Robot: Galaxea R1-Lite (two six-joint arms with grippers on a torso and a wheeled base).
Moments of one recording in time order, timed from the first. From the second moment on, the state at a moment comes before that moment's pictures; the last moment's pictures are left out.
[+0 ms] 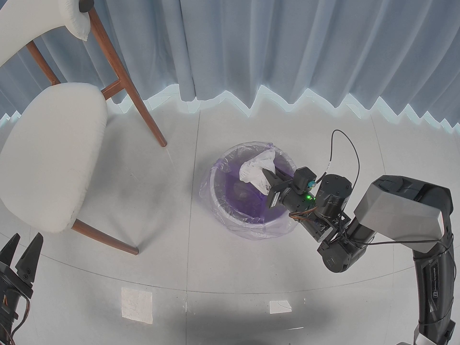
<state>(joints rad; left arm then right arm) 0.08 0.57 -0.09 -0.53 -0.13 -0.27 0.53 2.41 -1.03 -1.51 0.02 0.04</state>
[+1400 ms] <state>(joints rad) 0.10 0.59 -0.10 -0.53 -0.13 -0.24 0.53 2.57 -1.17 -1.51 0.00 0.05</state>
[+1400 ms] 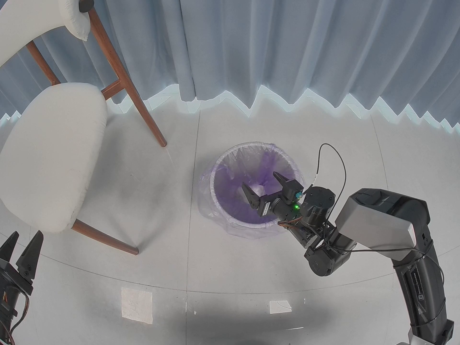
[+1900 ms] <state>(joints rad) 0.11 0.59 -0.11 -0.53 -0.14 -0.24 0.52 2.47 -1.10 -1.52 0.00 0.05</state>
